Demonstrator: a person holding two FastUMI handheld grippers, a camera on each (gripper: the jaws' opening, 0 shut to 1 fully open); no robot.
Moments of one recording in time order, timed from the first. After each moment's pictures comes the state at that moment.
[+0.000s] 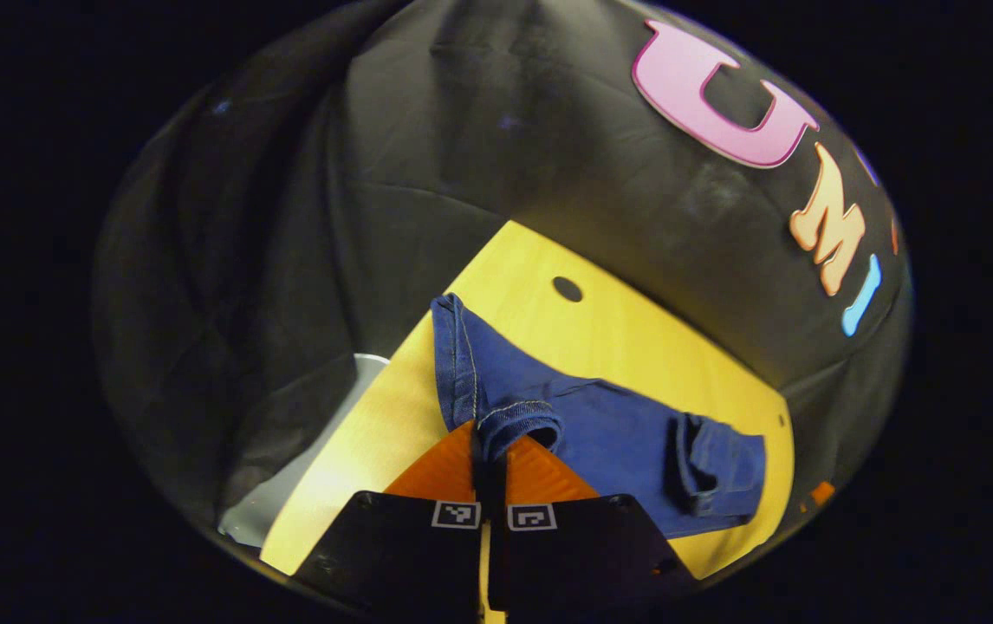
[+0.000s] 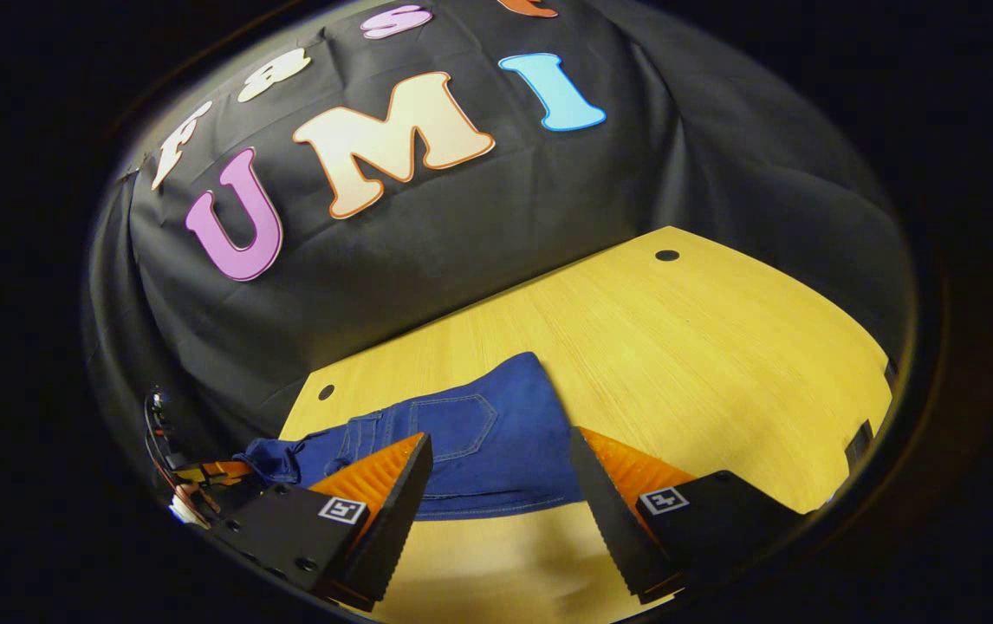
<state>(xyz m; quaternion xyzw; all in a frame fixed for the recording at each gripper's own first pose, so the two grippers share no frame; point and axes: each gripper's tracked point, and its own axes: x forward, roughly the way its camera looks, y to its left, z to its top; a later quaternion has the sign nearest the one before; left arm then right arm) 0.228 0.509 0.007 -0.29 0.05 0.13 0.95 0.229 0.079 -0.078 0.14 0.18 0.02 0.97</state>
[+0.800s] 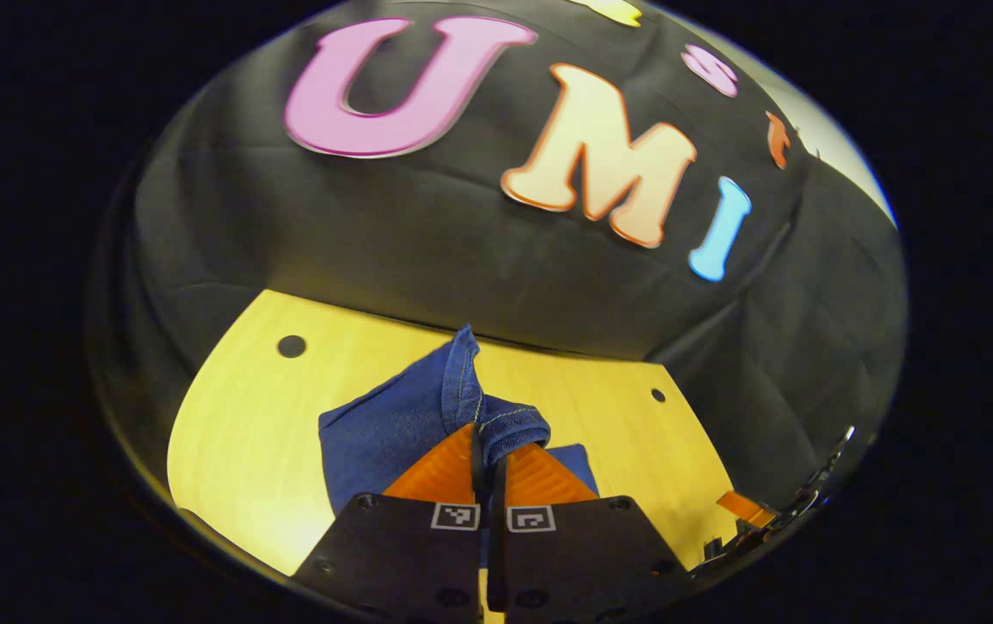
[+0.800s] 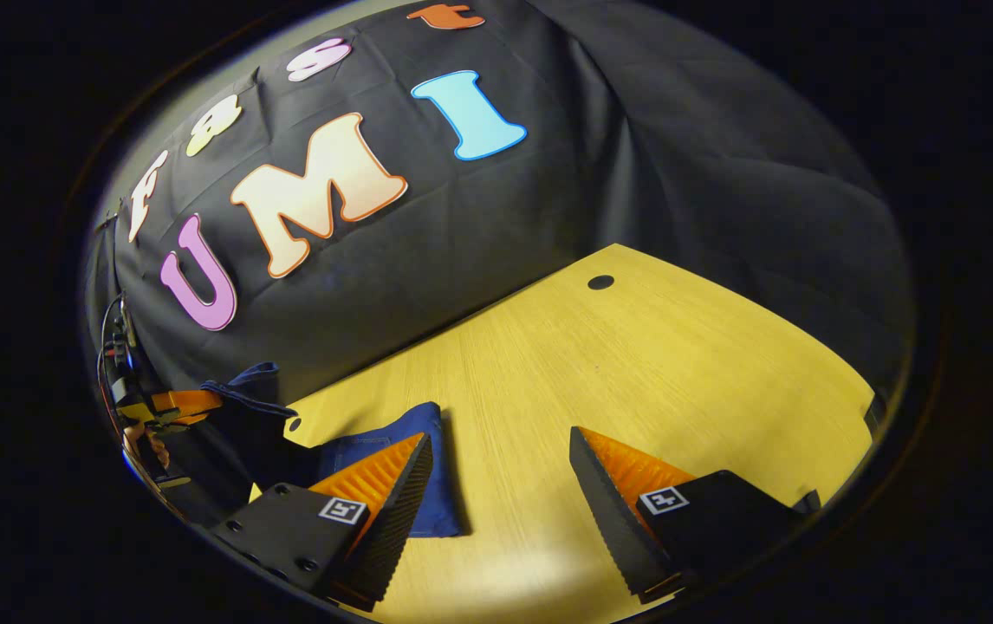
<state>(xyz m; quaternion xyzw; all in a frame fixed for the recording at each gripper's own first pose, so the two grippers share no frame) 0.307 0.202 0.178 -0.13 0.03 -0.02 0.99 0.253 -0.089 -0.056 0.18 0.16 0.01 0.97</state>
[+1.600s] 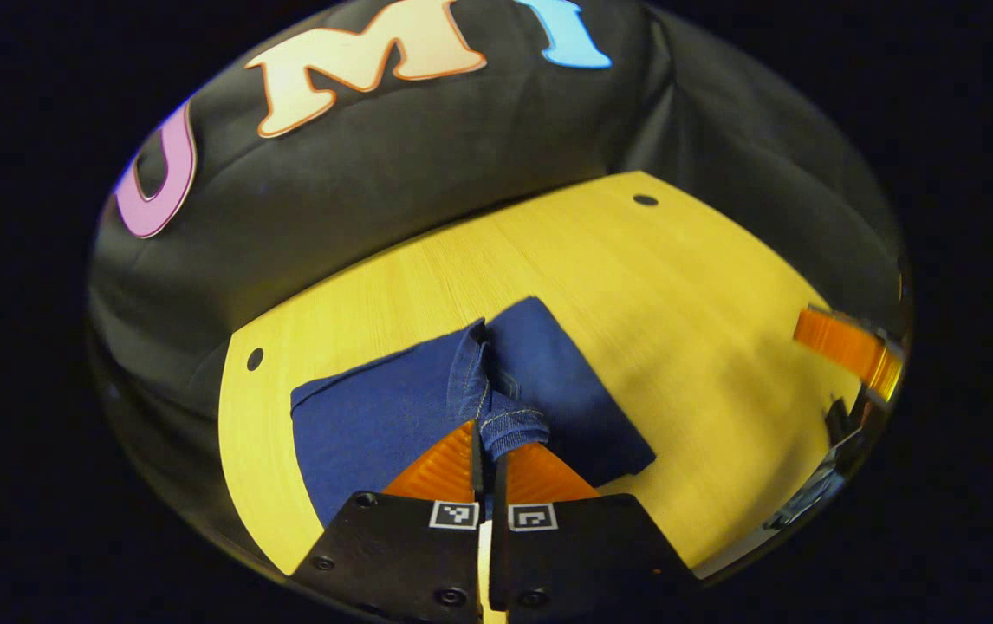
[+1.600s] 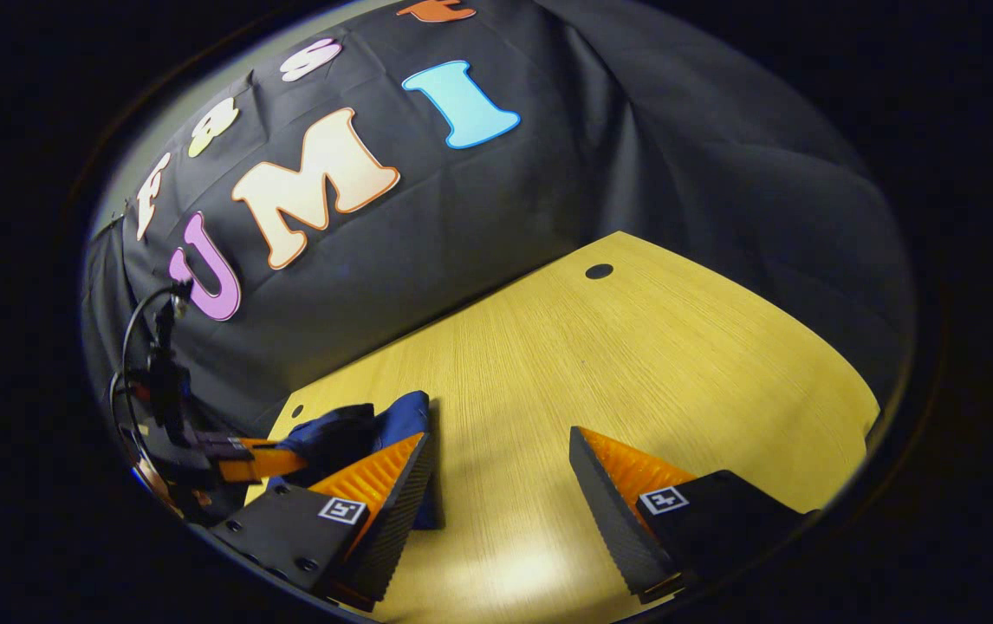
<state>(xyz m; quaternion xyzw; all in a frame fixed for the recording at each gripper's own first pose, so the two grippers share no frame) 0.331 0.095 0.026 0.16 0.21 0.04 0.96 0.260 -0.119 -0.083 0.17 0.18 0.04 0.97</state>
